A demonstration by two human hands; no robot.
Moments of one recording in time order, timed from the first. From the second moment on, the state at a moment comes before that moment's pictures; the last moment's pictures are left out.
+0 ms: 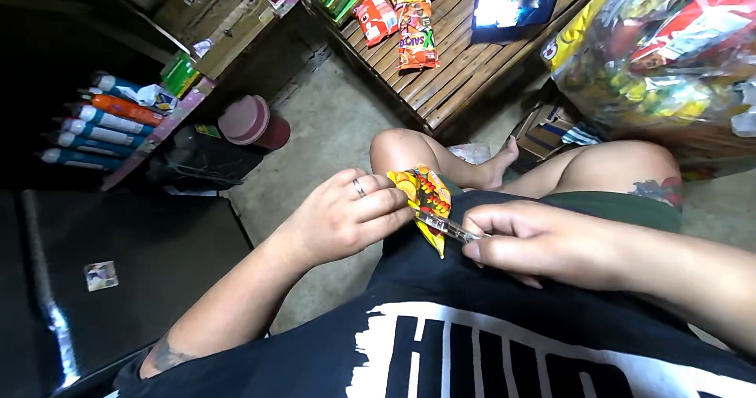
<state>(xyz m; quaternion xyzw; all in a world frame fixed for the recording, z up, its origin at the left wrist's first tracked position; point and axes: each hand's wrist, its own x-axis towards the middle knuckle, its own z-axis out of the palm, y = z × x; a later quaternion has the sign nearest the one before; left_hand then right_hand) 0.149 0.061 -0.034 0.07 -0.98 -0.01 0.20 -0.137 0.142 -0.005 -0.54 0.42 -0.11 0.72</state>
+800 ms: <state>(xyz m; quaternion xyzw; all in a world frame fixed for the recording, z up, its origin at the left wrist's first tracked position) 0.128 0.062 -0.024 -0.04 -0.99 0.06 0.12 -0.138 0.139 0.000 -0.56 0.42 -0.06 0.71</state>
